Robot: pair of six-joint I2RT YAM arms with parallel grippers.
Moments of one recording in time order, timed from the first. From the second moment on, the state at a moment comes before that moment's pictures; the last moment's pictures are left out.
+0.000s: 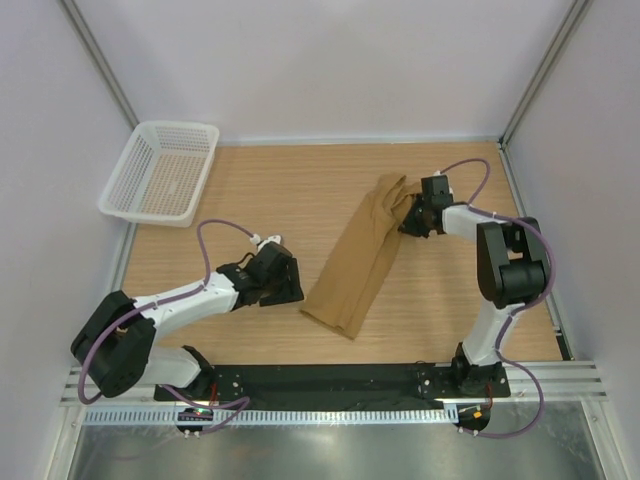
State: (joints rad) left arm -0.75 1.33 0.67 -0.34 -0.09 -0.82; right arm 0.13 1.79 1.00 -0.15 -0.07 0.66
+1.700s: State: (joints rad) left arm -0.83 1.52 0.75 -0.16 0.05 -0.86; right arm 0.56 1.20 0.55 -0.39 -0.17 0.78
